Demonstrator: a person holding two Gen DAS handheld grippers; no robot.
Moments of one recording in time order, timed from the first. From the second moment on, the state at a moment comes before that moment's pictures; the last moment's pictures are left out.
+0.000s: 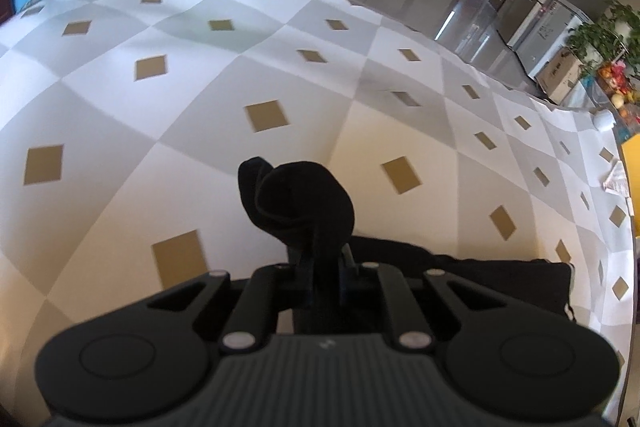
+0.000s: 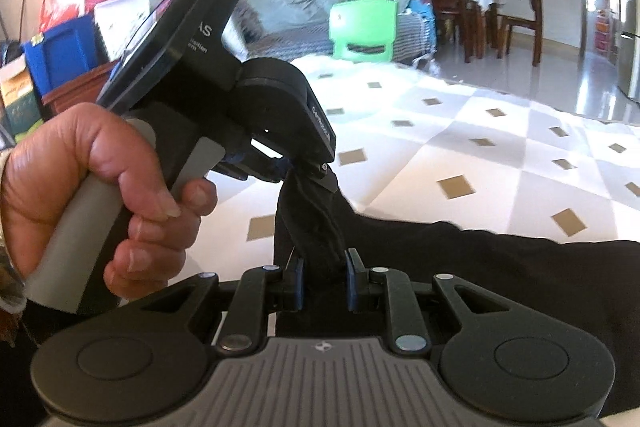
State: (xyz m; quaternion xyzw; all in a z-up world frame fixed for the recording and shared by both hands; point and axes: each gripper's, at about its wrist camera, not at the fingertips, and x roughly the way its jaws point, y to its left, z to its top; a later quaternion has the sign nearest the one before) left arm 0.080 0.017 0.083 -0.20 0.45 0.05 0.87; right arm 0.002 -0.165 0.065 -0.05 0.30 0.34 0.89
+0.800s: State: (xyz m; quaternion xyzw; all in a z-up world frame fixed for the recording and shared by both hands) left arm 0.140 -0.173 0.132 -0.11 0.45 -0.04 0.89; right arm 0.013 -0.310 0.113 0.05 0.27 0.18 0.94
